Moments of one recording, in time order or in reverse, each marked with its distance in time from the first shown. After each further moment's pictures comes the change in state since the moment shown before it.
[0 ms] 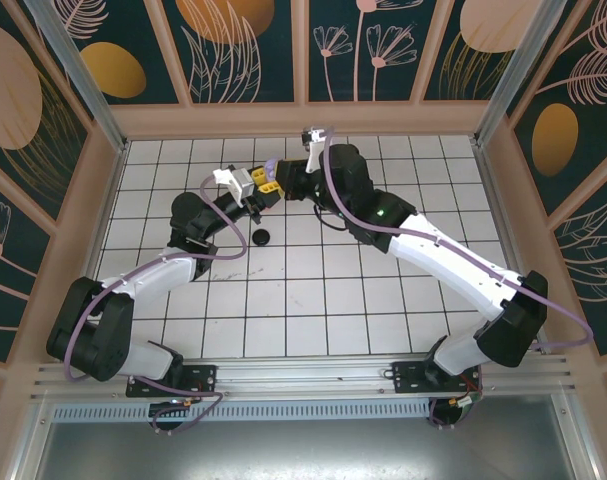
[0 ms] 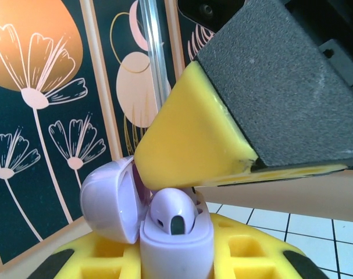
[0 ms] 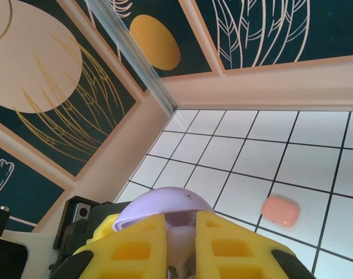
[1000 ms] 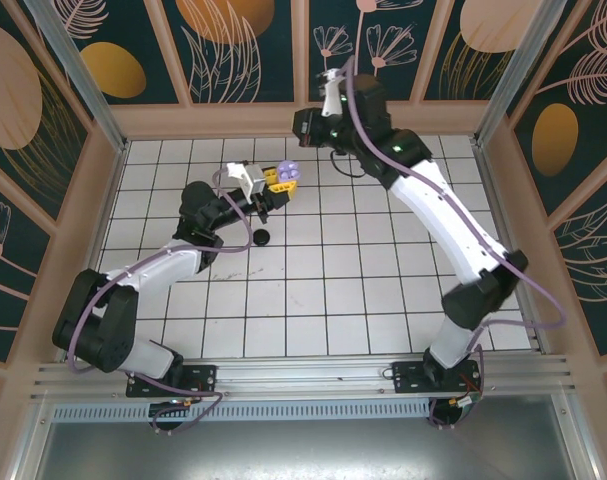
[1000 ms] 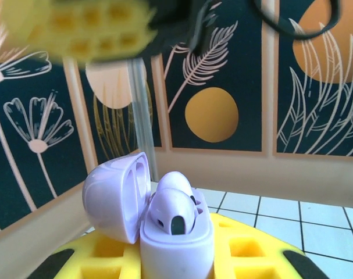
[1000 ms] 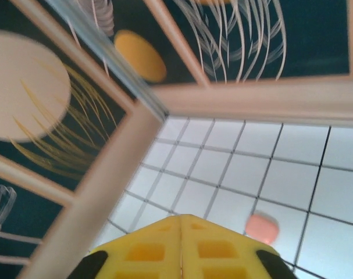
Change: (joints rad) left arm -0.019 0.055 0.085 -0.128 0.083 -0.003; right arm -0.230 0.288 0.573 -0.422 -0.273 -0.031
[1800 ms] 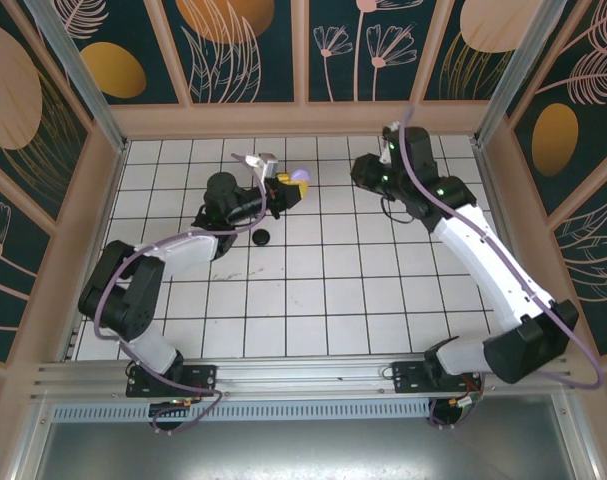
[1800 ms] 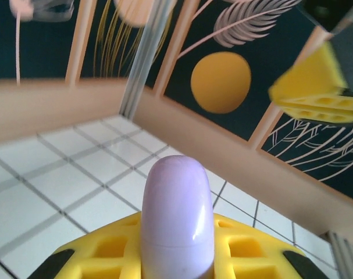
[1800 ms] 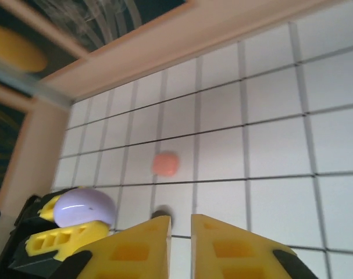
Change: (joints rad) left arm -0.019 0.224 0.082 -0.093 -0.054 -0.394; right arm -0.171 -0.420 -0.630 0.020 0.136 0.164
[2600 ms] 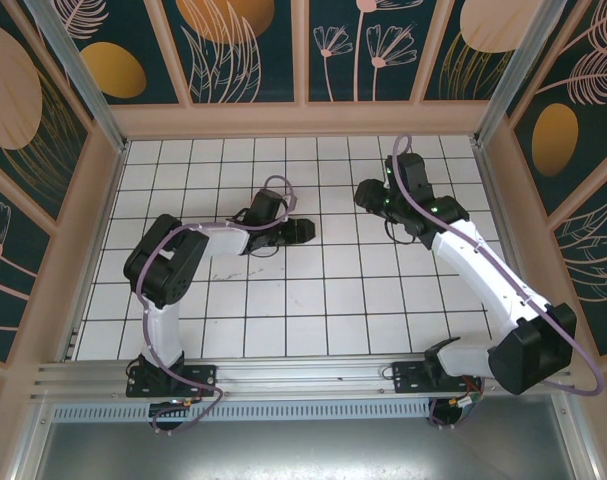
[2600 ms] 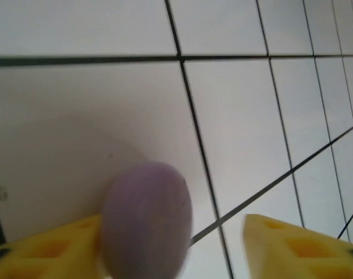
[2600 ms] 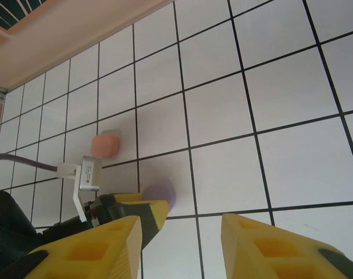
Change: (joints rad) left arm -0.085 0.283 0.172 -0.655 -0.278 -0.172; right arm -0.009 -0.046 -0.189 0.025 0.059 0.020
